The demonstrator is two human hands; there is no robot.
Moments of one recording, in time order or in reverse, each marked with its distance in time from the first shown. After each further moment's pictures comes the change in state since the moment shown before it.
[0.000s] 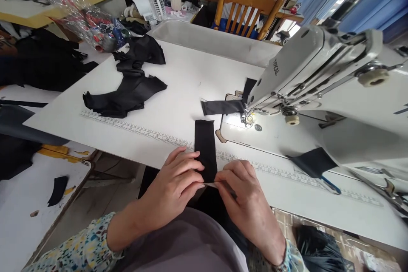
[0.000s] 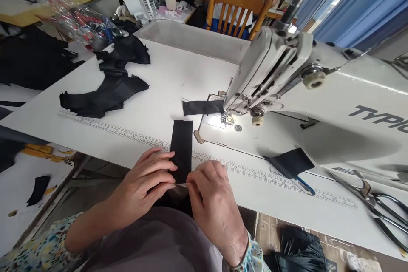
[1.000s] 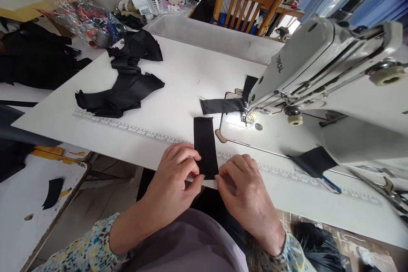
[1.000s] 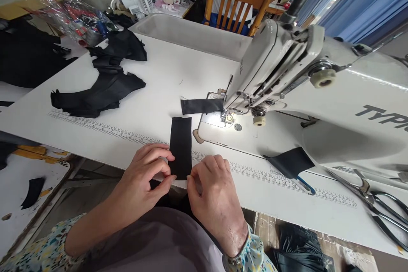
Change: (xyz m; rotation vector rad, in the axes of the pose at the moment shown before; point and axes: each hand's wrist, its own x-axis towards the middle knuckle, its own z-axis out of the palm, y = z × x) left_hand 0.016 0.009 0.003 0.001 0.053 -0.233; right_hand 0.013 0.004 0.002 -0.134 0.060 0.043
